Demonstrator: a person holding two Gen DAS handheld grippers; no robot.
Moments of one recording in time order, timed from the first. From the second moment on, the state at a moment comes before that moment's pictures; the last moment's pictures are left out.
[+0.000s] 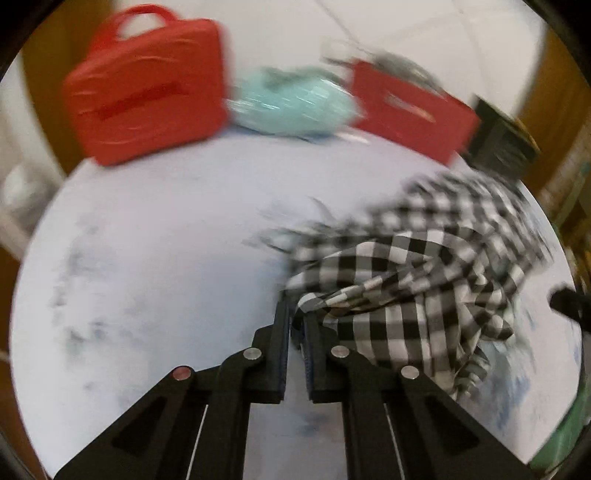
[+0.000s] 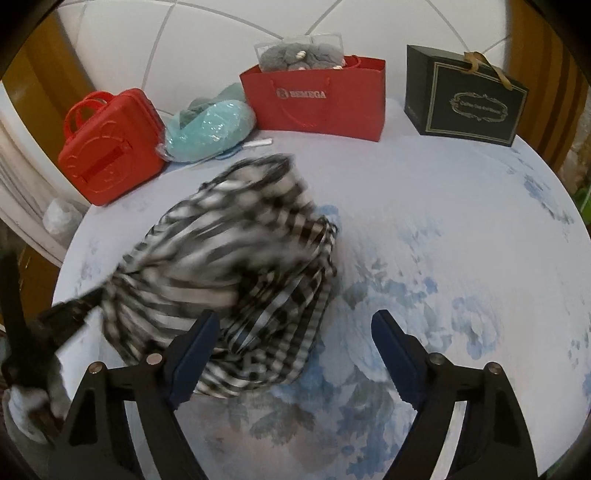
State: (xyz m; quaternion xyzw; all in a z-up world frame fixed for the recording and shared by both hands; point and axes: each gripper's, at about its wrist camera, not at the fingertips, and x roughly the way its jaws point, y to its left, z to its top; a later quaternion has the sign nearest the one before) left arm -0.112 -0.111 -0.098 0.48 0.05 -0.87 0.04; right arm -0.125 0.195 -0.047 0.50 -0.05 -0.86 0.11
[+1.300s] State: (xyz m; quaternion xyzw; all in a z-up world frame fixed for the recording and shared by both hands) left arm -0.124 -0.189 -0.117 0.46 0.09 -0.88 0.09; right arm -0.190 0.142 -0.042 0.45 -0.05 -0.87 0.19
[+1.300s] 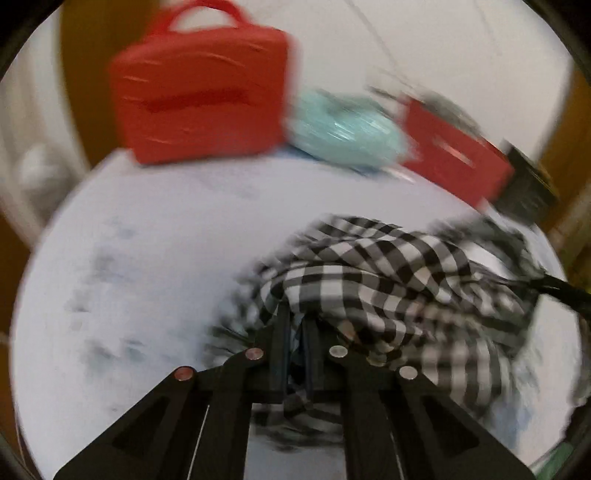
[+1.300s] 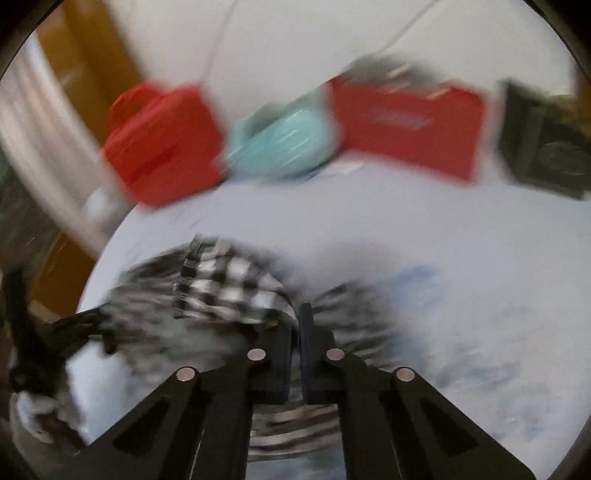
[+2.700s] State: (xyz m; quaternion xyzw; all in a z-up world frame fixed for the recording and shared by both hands) left arm -0.146 -0.066 -0.173 0.50 -0.01 -0.86 -0.05; right arm -0.104 0.200 -0.098 0.54 -0.06 -0.82 0.17
